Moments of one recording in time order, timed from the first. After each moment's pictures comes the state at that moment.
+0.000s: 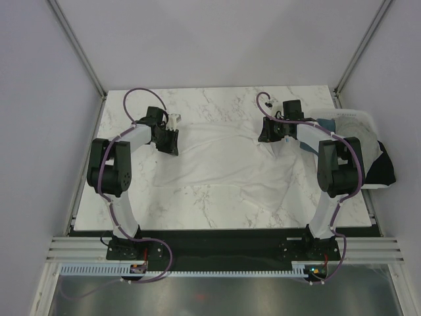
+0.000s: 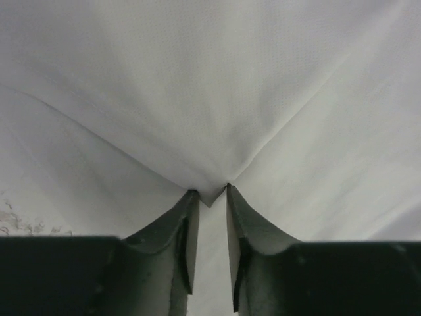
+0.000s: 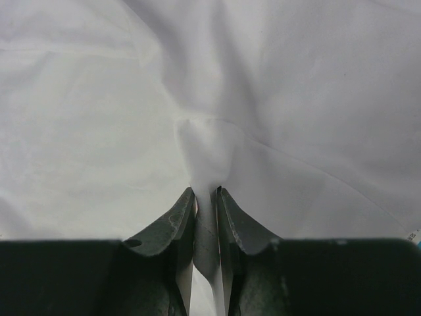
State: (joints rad) left arm -0.16 1.93 1.28 -0.48 0.32 0.12; right arm 0.12 1.91 1.28 -0.27 -0.47 -0.03
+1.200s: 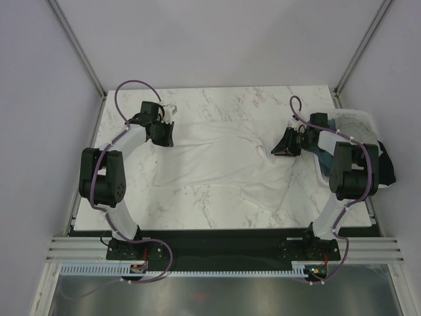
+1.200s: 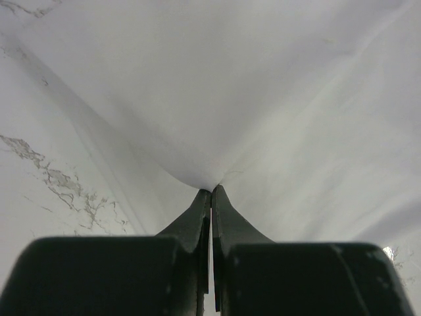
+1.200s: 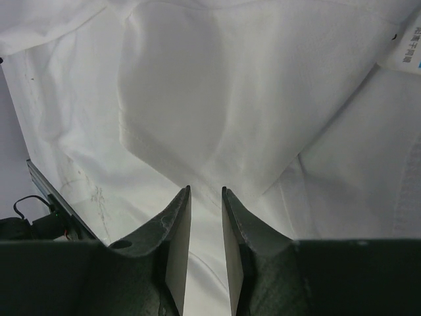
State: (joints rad) left arm -0.15 1.79 1.26 -0.46 0.26 0.11; right arm -0.12 1.85 1.12 -0.37 -0.76 0.17
